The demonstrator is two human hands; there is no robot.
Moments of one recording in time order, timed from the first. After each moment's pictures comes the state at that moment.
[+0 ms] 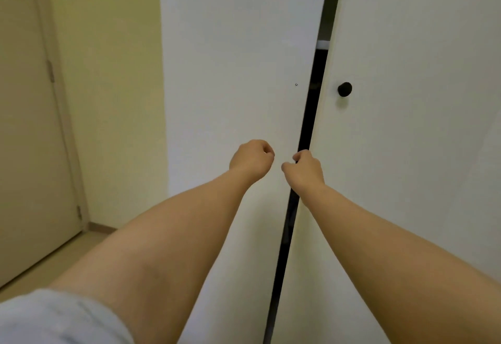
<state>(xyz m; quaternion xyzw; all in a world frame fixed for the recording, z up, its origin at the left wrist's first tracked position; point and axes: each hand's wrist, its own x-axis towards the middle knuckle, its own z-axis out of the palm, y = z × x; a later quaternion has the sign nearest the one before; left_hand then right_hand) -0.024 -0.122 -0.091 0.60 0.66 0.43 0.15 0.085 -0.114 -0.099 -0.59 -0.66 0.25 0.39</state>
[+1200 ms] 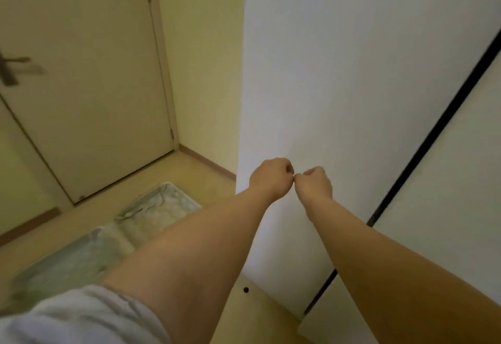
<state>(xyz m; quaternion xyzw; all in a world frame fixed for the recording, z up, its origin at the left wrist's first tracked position) -0.113 -0.076 -0.246 0.50 0.80 0.29 0.16 -0.030 -0.042 -0.245 -0.59 -0.65 0.41 0.24</state>
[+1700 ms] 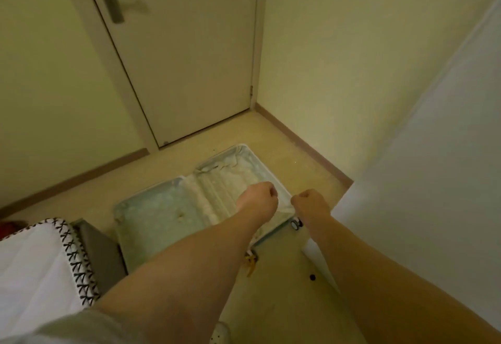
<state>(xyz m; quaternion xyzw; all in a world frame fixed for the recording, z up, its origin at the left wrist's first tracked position) -0.371 -0.207 -0.391 0.27 0.89 0.25 0.26 -0.293 -0.127 -0.382 -0.51 -0.74 0.45 -0.02</state>
